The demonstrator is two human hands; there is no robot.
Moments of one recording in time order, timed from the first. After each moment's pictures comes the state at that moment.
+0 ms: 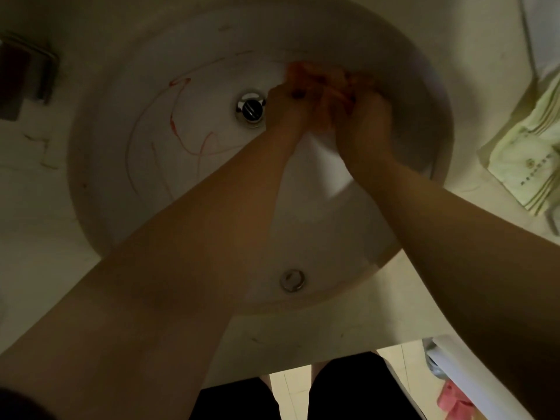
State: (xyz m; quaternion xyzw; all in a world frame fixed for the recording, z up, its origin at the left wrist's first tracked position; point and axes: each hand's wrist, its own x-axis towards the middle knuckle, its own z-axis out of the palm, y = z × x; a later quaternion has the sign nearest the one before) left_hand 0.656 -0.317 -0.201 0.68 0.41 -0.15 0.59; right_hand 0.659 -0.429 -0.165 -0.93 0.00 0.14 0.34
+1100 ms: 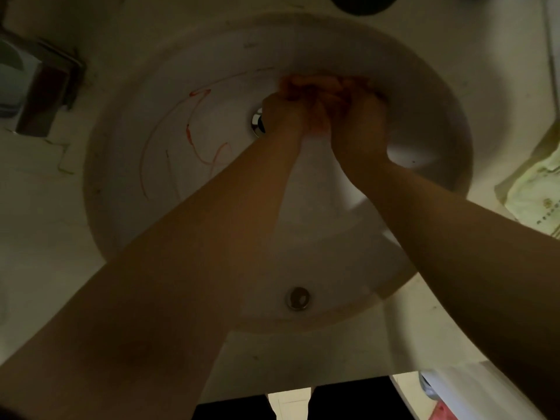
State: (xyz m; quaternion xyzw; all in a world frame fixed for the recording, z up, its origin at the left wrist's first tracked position) left_hand 0.671 -0.295 -0.190 0.58 0.52 -0.09 0.62; right_hand 0.678 -0.399 -0.177 -0.93 -0.05 0.14 0.34
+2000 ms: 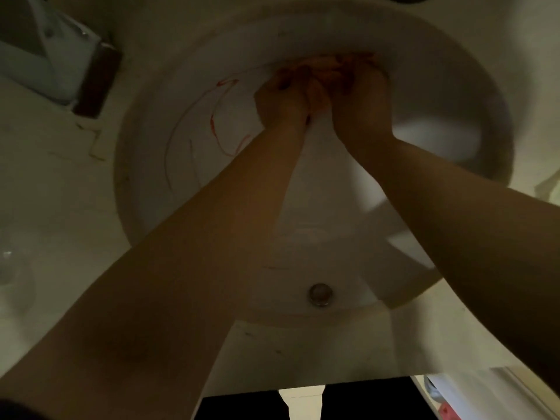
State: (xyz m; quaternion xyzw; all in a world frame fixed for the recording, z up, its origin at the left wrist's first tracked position) left_hand 0.656 -0.259 -0.190 0.50 0.56 0.03 0.66; right_hand 0.674 -0.346 -0.158 -0.88 -0.05 0.17 0.44
